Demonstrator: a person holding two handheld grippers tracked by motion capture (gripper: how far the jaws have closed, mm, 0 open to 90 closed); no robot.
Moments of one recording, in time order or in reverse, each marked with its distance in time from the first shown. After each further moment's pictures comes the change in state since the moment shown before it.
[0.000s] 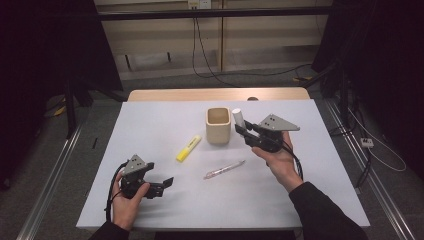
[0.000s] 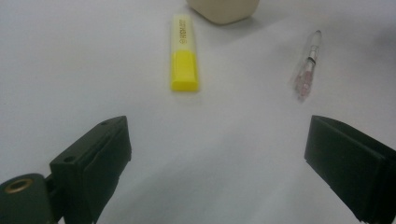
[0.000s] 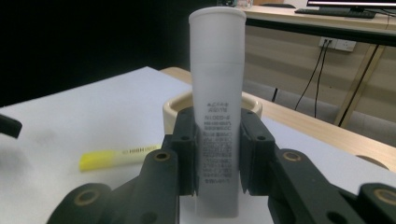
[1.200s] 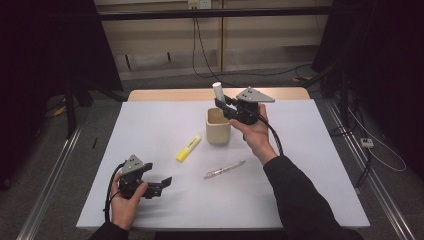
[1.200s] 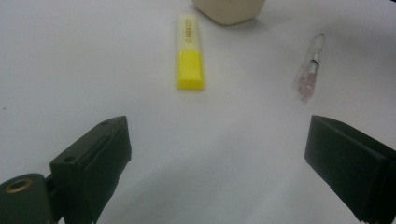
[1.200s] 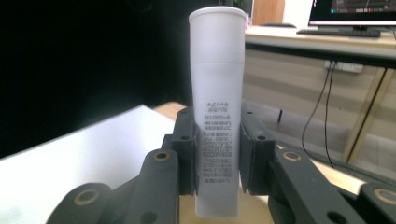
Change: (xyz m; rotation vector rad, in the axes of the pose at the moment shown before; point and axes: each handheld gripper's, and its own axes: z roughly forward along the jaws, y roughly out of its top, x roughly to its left) left arm 0.003 -0.002 -0.003 -0.010 0.009 -0.027; right arm -0.004 0.040 0.078 -0.054 0.002 0.028
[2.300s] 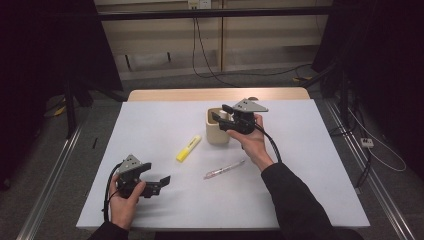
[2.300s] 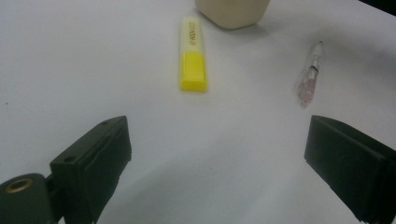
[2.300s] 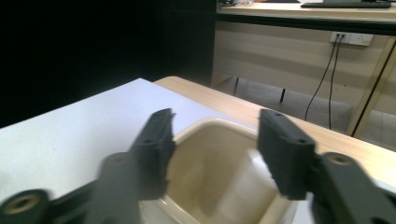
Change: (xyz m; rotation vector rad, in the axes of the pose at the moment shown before) left arm 0.005 -0.001 -0.001 -0.017 -0.012 -0.035; right arm 0.000 -0.035 0.010 0.052 0.002 0.033
